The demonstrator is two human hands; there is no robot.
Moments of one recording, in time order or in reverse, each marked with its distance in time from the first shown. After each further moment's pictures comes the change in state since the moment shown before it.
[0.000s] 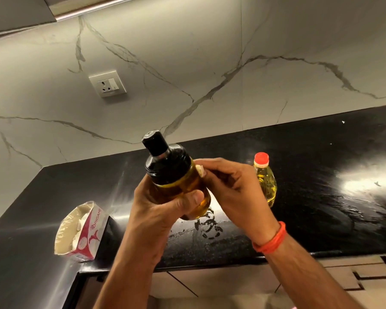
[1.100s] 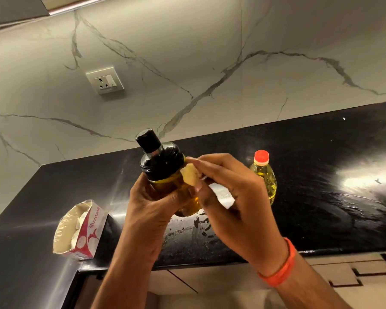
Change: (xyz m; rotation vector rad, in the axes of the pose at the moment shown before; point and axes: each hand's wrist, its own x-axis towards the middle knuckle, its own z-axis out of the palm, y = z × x) left_hand 0.002 0.002 0.001 -0.034 0.111 -0.061; right_hand -0.017 -0.031 0.006 -0.331 0.067 -0.246
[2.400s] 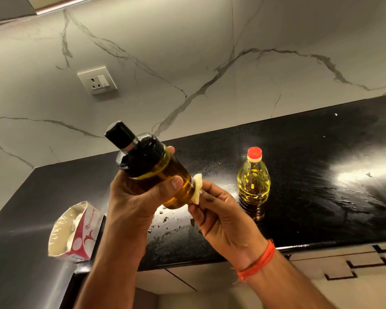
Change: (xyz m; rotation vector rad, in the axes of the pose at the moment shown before) left_hand 0.004 0.010 -0.005 0.068 -0.033 0.179; right_hand -0.030 0.034 0.032 1.530 0.063 0.912
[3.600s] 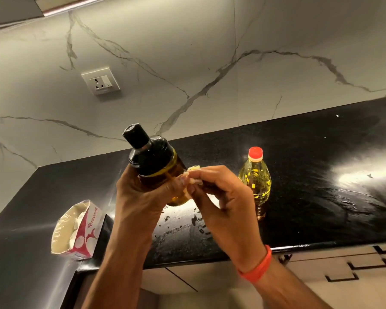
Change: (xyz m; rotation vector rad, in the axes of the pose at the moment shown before) left_hand 0.001 -0.012 -0.001 0.111 0.067 -0.007; right_hand -0.009 -0.007 0.014 -1.231 0.041 -0.881
